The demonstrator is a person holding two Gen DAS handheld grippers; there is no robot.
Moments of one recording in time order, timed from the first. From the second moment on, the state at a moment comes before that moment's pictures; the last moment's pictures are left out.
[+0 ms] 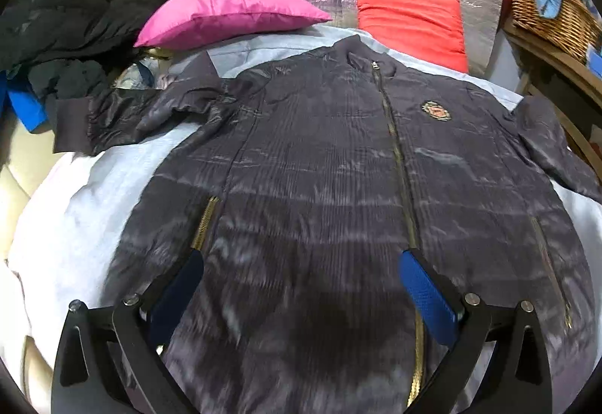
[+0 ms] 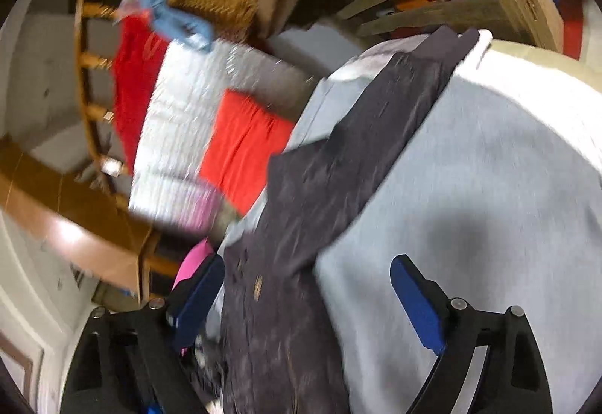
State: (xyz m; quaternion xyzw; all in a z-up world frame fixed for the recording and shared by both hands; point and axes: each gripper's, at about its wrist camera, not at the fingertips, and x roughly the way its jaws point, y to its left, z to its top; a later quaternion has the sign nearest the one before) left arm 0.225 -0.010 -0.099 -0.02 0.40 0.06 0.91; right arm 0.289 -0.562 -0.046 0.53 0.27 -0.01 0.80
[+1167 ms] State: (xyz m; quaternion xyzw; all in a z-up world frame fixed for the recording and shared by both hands) left arm 0.243 0.000 -0.145 -0.05 0.41 0.04 0.91; right arm 0.474 -0.272 0.169 -0.03 0.21 0.05 0.97
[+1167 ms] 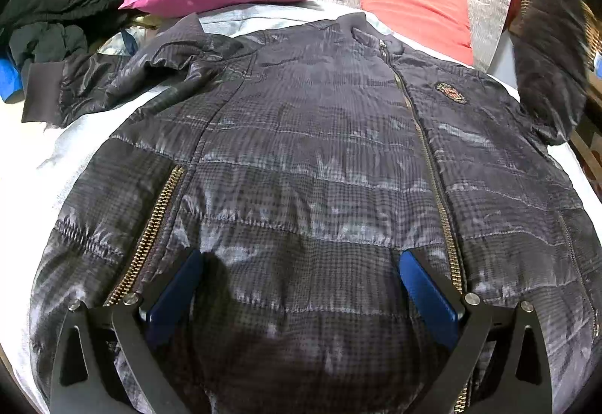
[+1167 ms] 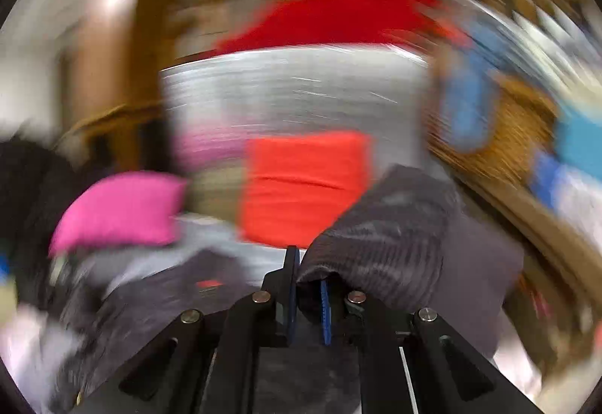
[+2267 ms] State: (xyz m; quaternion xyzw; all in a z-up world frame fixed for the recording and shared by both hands) left arm 0.418 0.061 -0.116 -0.20 0.49 0.04 0.85; right arm 0.438 -0.317 -0.076 0.35 0.41 0.15 0.83
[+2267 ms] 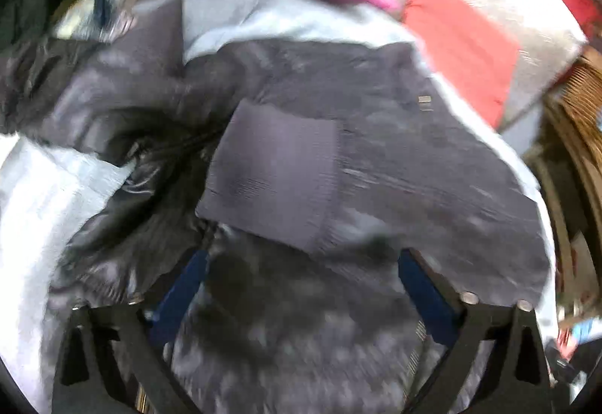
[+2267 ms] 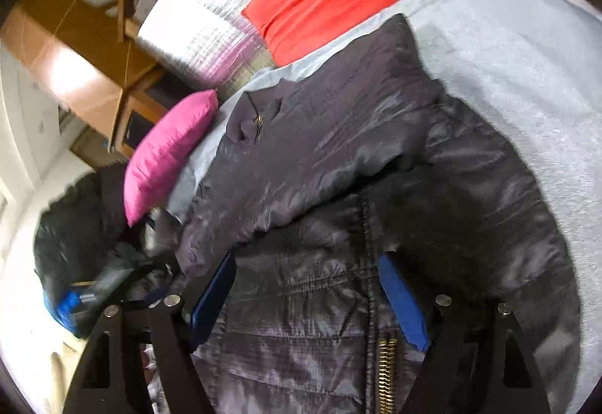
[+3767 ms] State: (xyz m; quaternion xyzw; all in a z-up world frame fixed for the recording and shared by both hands) left arm 0.406 0.058 -0.150 -0.20 0.37 -0.01 0.91; right arm 0.674 -0.356 -0.030 0.17 0.44 0.11 0.88
